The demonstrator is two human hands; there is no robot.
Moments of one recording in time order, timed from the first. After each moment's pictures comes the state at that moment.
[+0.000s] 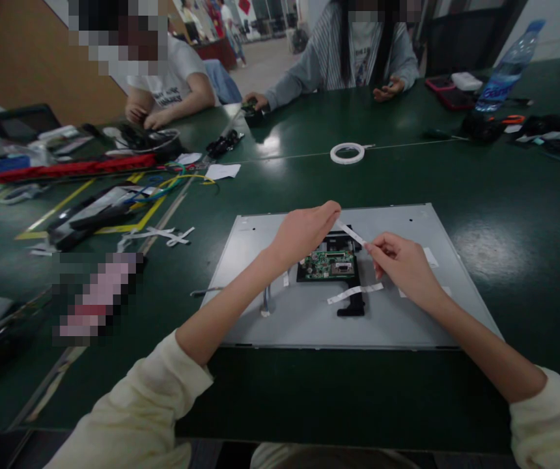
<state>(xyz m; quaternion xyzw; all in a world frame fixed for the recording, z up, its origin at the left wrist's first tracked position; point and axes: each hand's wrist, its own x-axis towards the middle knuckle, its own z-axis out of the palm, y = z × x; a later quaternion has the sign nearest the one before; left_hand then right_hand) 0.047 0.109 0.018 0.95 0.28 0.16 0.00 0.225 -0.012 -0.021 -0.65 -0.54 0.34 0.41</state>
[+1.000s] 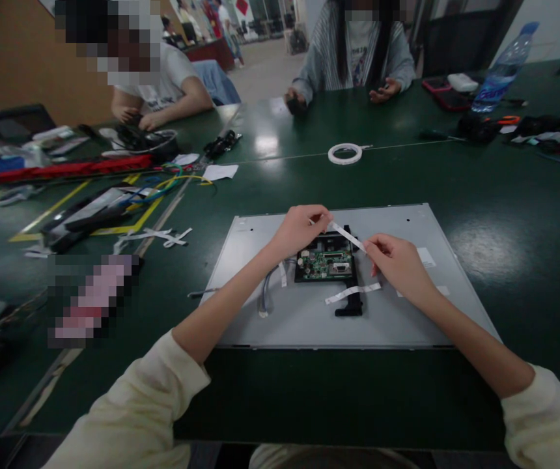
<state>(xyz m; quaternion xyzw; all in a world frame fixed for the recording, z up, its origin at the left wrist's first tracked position) 0.046 0.133 -0.003 0.89 0.30 0.23 0.25 0.227 -0.004 -0.030 -0.67 -0.54 0.33 0.38</state>
